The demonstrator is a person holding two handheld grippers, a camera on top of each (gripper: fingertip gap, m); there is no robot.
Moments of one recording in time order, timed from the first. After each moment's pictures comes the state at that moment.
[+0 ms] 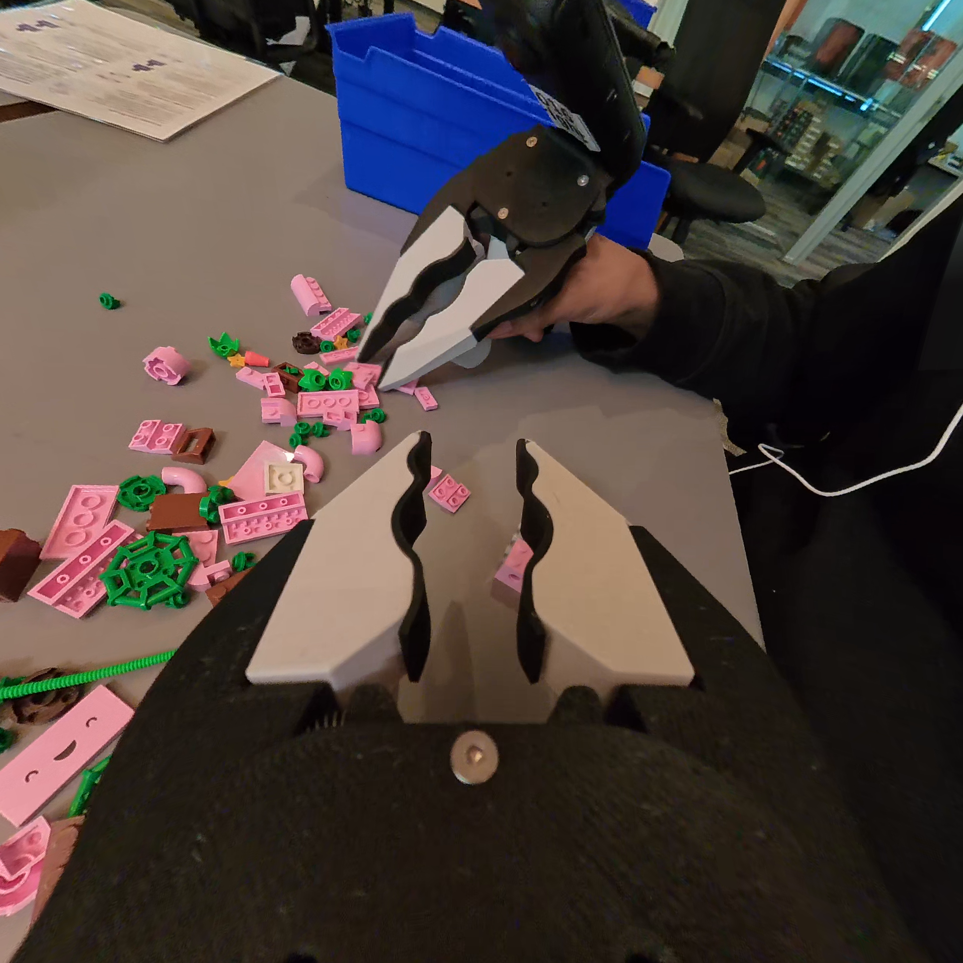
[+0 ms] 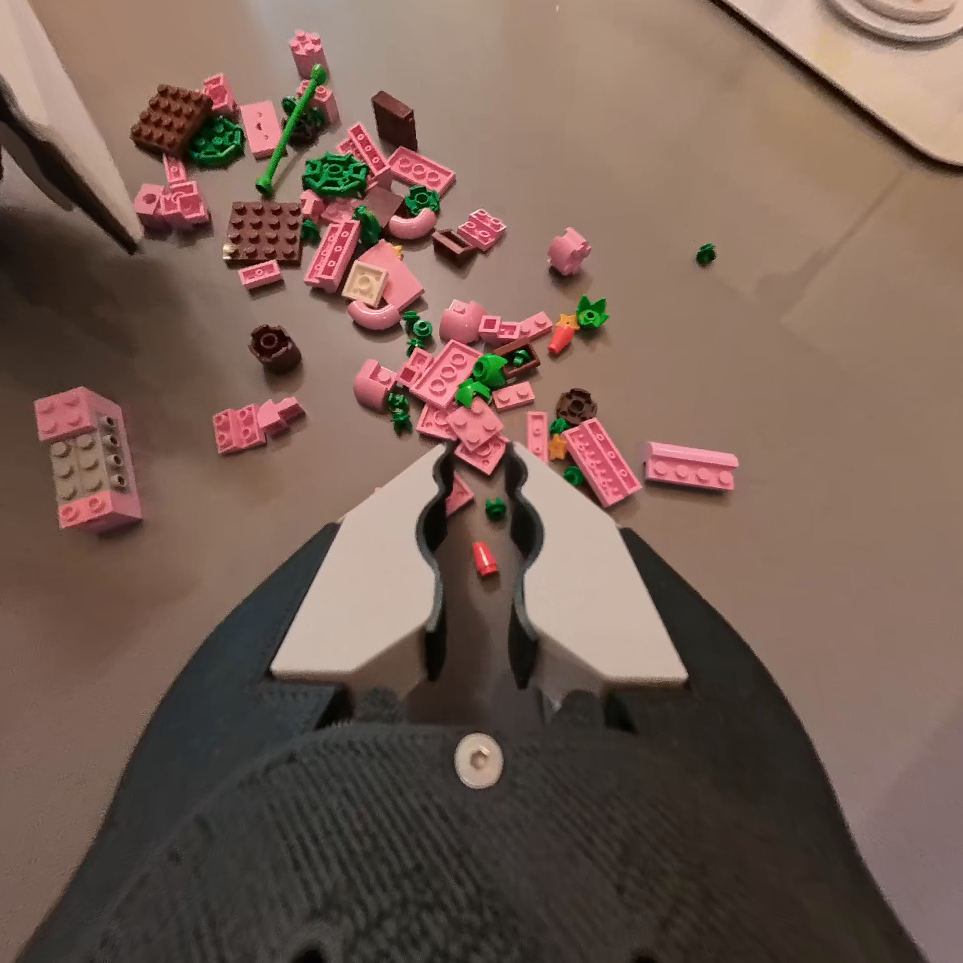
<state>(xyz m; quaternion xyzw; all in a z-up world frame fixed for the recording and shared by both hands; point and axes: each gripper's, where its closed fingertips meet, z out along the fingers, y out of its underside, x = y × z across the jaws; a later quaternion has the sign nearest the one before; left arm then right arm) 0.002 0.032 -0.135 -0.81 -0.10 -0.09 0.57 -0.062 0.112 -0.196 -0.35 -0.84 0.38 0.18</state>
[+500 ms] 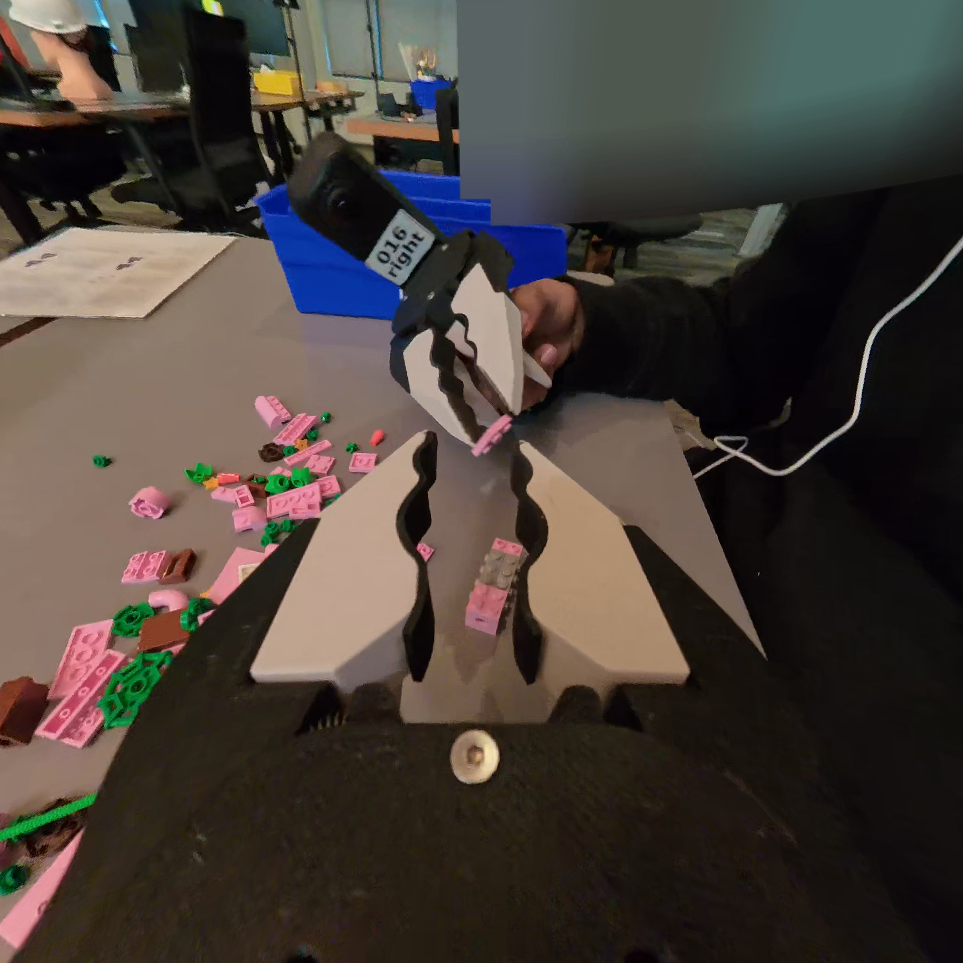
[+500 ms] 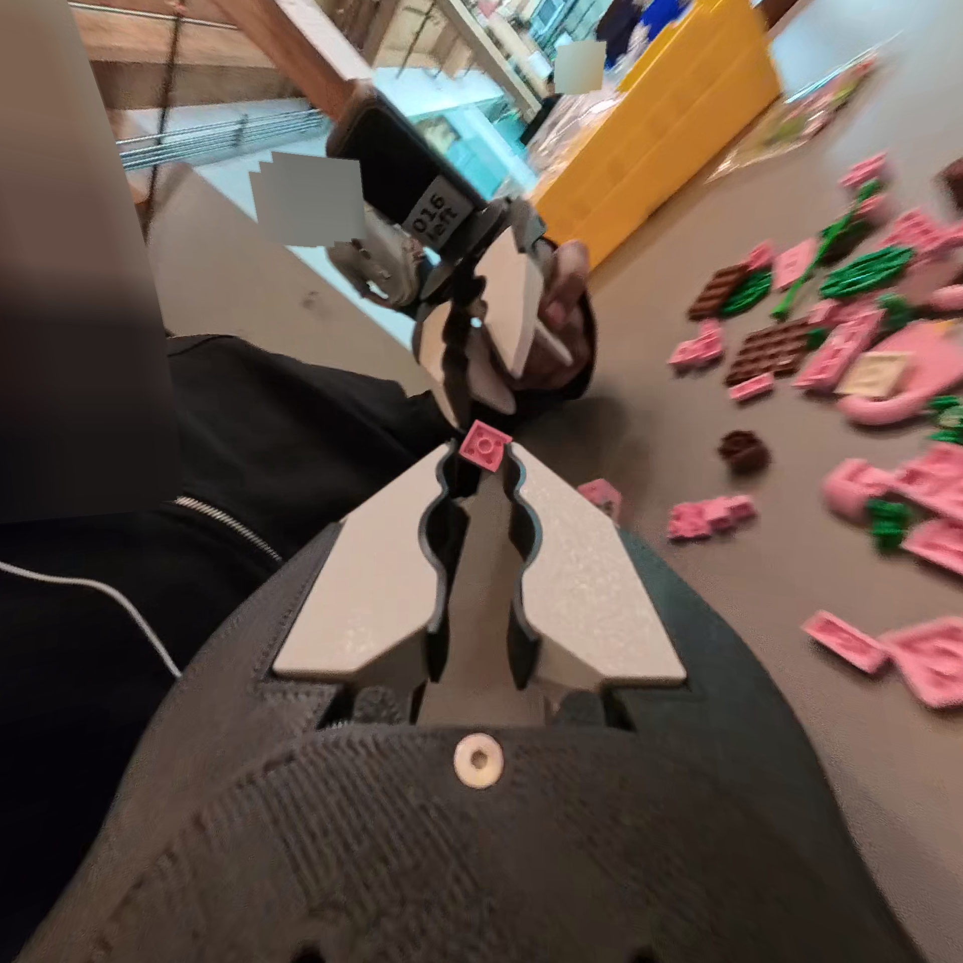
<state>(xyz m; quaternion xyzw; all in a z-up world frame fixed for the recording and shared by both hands) 0.032 0.036 -0.103 -0.78 0.01 -0.05 0.63 0.034 0.040 -0.106 -0.25 -0.66 0.63 -0.32</state>
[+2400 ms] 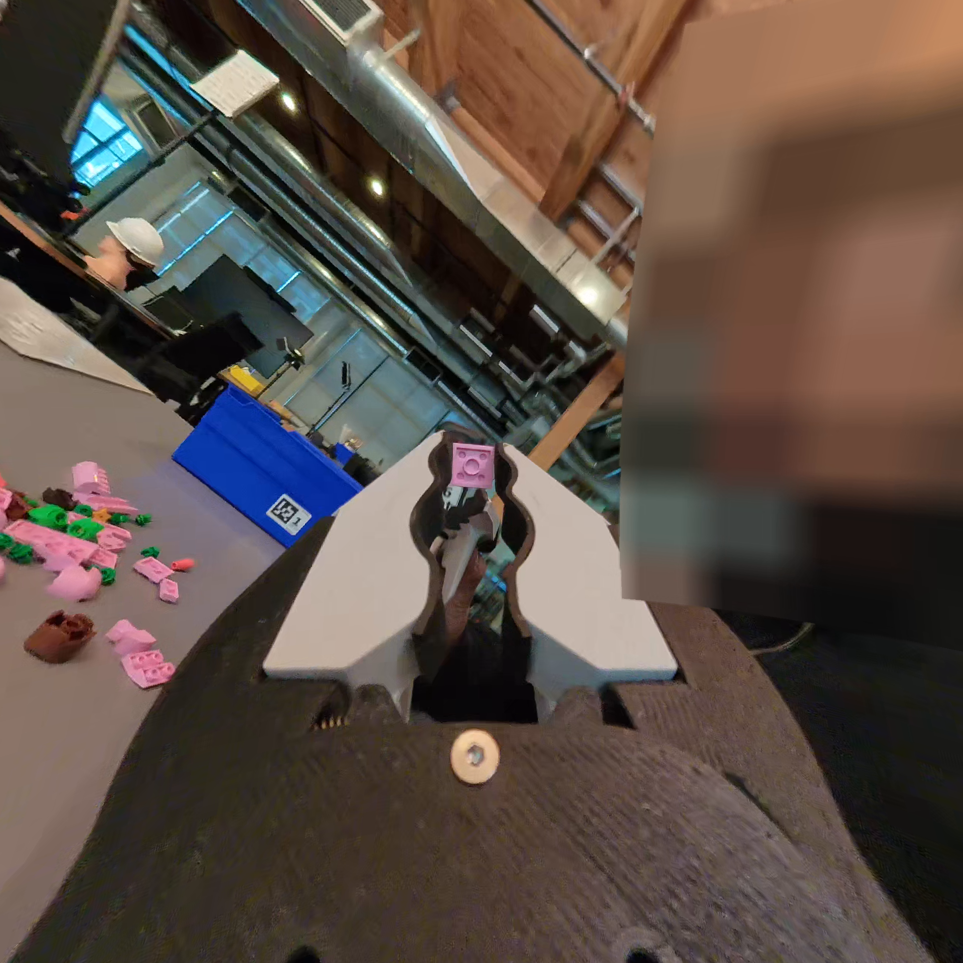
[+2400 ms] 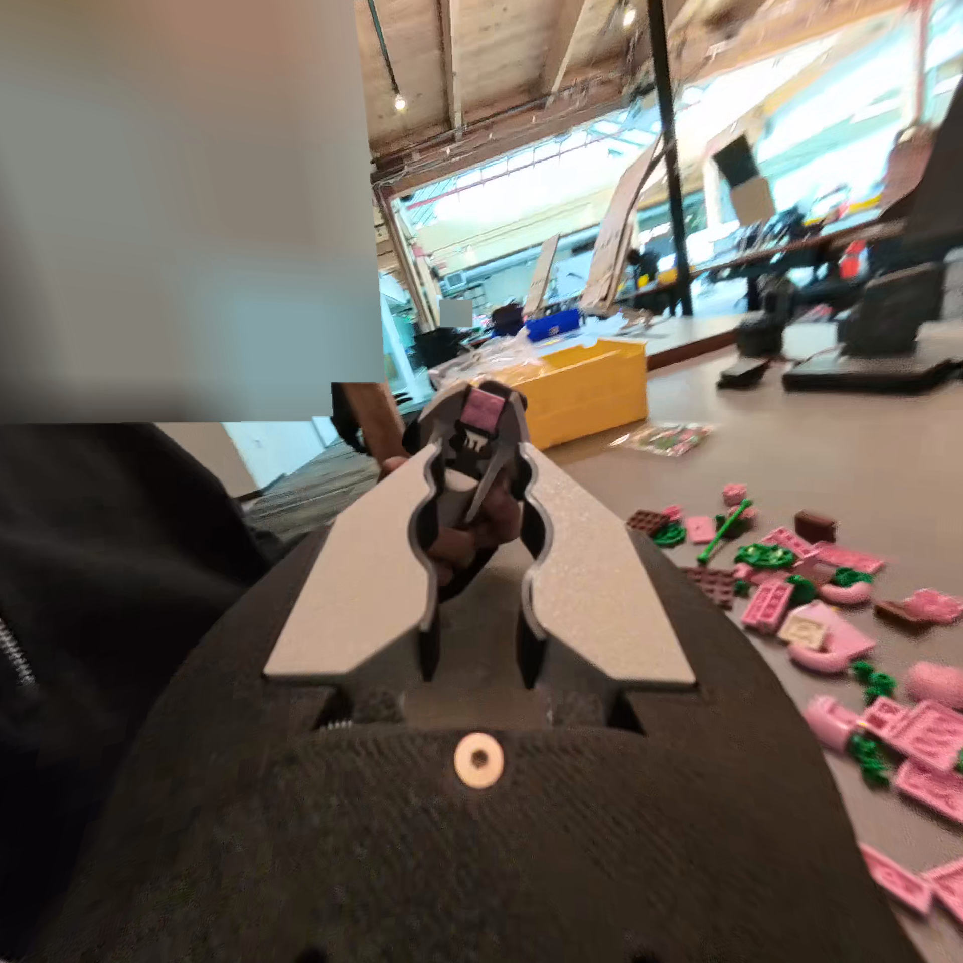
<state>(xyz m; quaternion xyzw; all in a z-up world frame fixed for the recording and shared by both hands) 0.031 -0.010 -0.033 -0.41 -0.23 -0.31 0.82 0.039 0.010 -0.049 -0.18 -0.61 0.77 -0.02</state>
